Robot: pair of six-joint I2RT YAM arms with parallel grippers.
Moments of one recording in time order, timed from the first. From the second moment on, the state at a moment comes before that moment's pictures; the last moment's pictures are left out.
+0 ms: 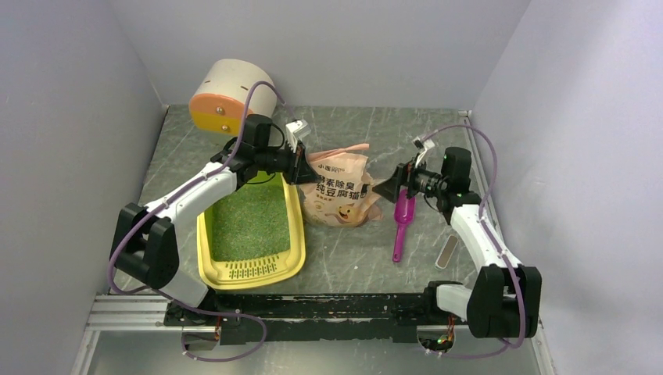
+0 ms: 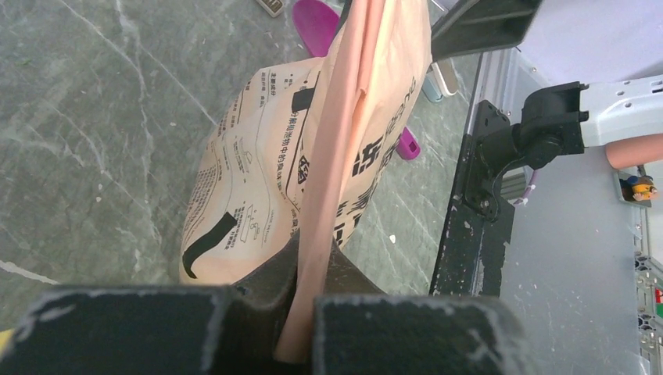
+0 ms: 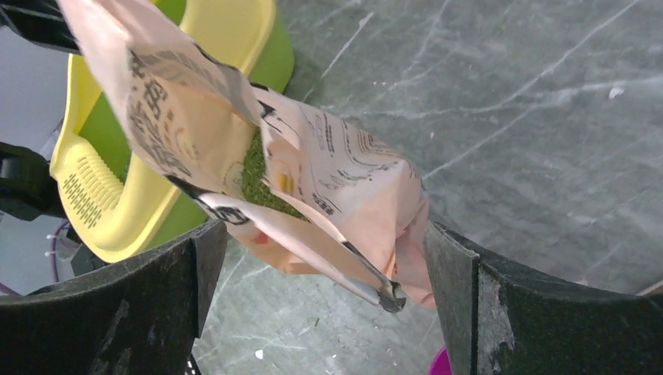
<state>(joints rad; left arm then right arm) -0.48 1.54 1.16 -0.18 0.84 -0.08 -0.01 1.17 0.76 -0.10 -0.90 0.04</state>
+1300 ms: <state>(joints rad) -0.40 1.61 1.29 -0.47 0.95 0.02 -0.04 1.40 0.79 0.10 -1.20 0.26</state>
